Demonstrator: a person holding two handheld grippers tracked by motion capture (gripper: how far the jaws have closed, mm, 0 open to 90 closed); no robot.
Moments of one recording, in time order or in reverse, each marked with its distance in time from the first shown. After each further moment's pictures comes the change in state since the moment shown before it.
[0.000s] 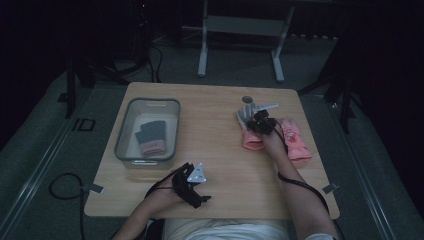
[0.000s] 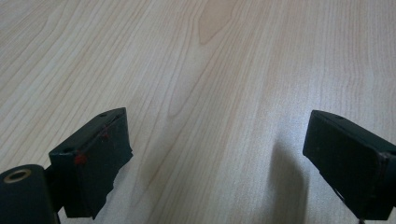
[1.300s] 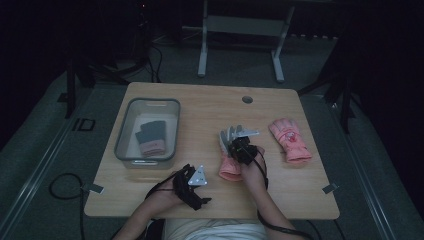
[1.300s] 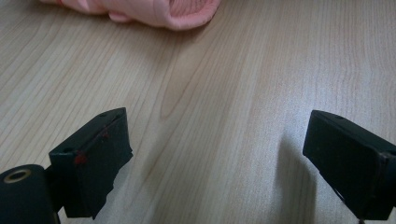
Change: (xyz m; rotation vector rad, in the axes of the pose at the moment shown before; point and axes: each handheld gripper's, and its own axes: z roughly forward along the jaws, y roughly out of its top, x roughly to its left) left arm -0.005 -0.001 0.001 0.002 0.013 0.034; right arm 0.138 -0.032 -0.052 0.006 -0.030 0.084
